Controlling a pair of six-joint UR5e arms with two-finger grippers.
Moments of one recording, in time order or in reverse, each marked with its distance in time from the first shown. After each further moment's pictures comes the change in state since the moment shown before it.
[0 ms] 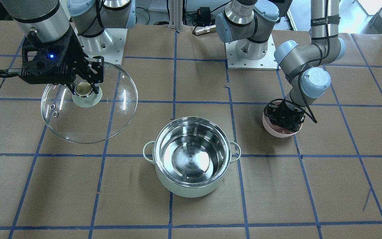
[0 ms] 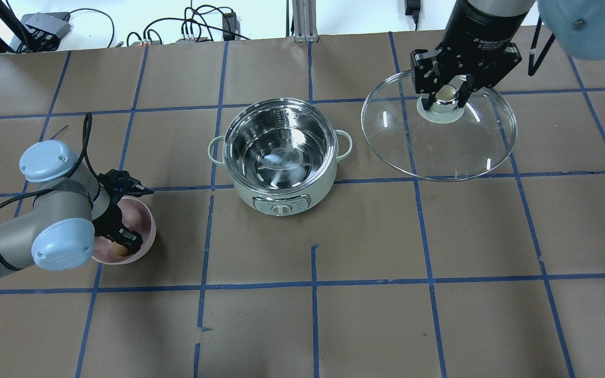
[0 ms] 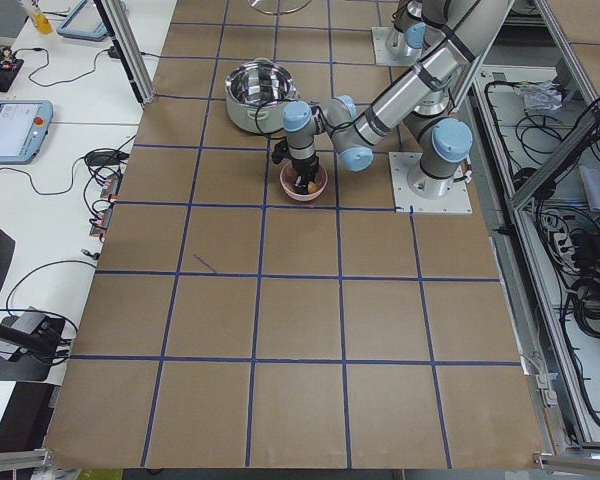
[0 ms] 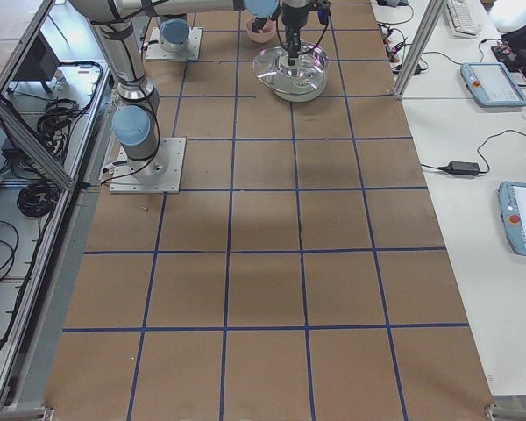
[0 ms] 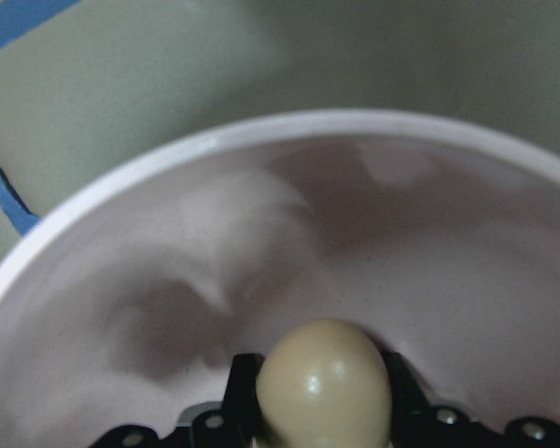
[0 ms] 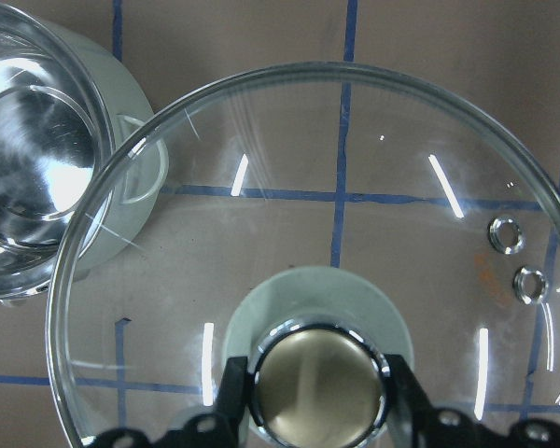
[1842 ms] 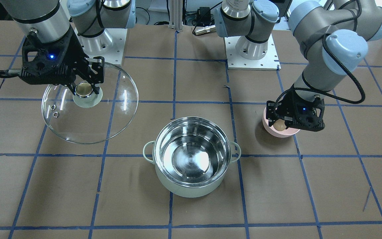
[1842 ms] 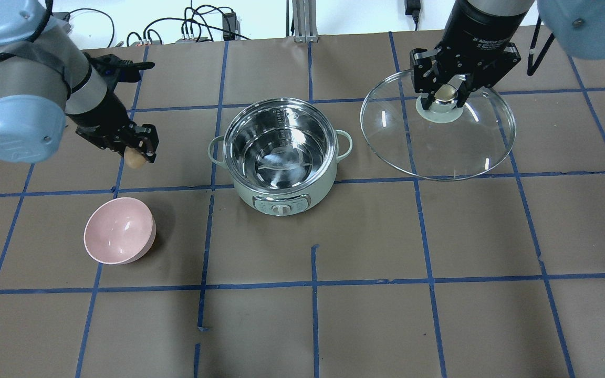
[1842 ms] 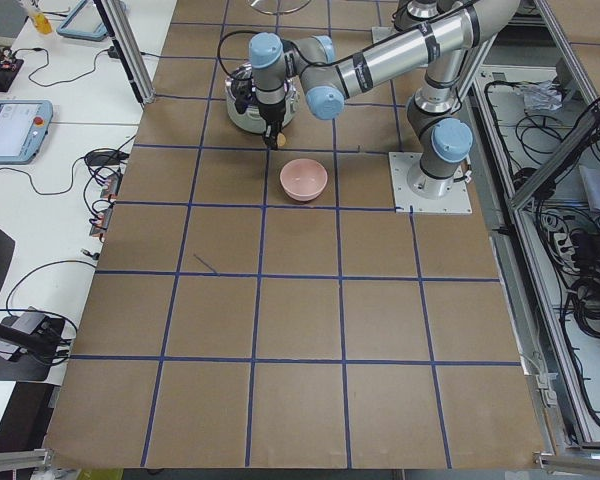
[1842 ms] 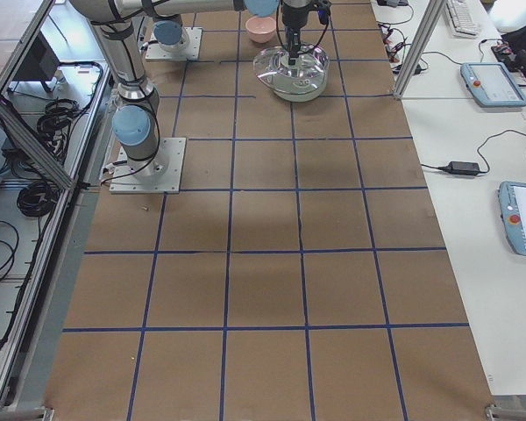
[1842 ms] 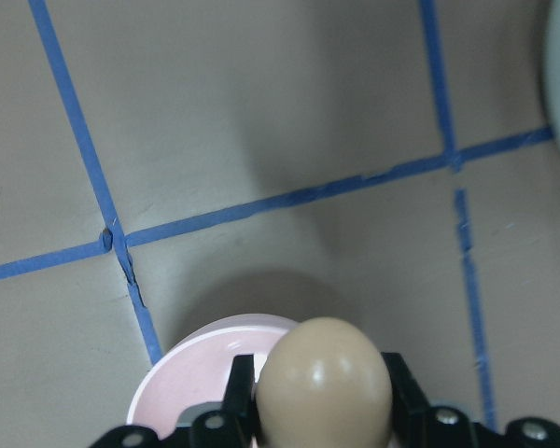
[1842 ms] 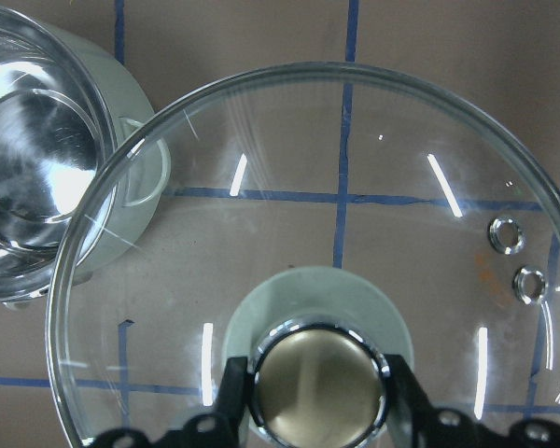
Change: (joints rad) left arm -0.239 0.068 0.499 -0.460 -0.131 -0.551; right arm 0.001 0.001 0.000 -0.001 0.004 0.005
